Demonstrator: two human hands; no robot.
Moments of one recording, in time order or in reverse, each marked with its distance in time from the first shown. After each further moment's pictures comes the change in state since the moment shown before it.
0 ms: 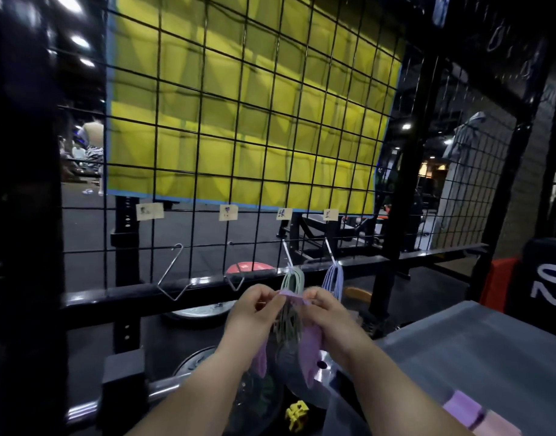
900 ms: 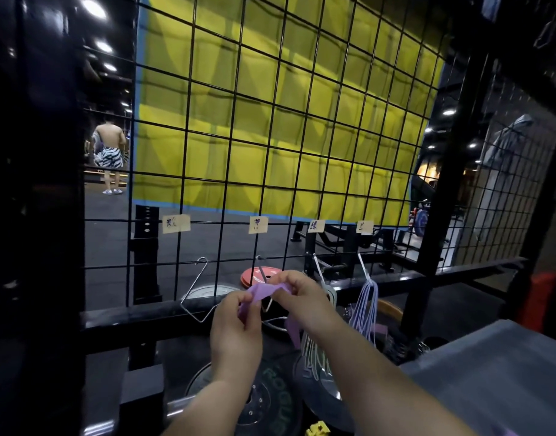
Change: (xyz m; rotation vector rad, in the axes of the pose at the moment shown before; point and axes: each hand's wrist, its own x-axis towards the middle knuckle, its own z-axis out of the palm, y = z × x) left_hand 0.040 -0.045 -0.042 -0.032 0.401 0.142; right_hand 0.082 -0.021 0.079 -0.431 0.019 -0.211
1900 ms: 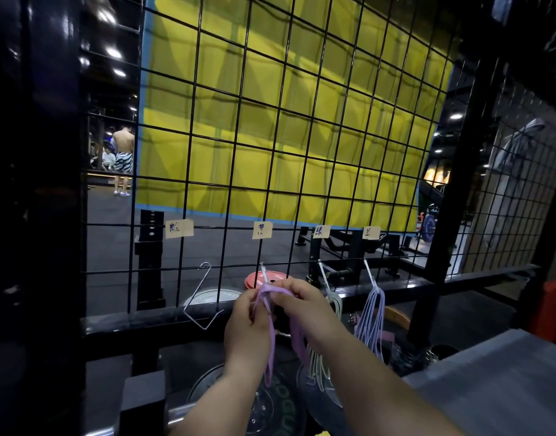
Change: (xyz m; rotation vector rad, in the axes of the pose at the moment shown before) left_hand 0.006 0.023 0.010 -0.138 -0.118 -0.228; right_hand 0.006 0.006 0.006 0.273 -0.068 0.070
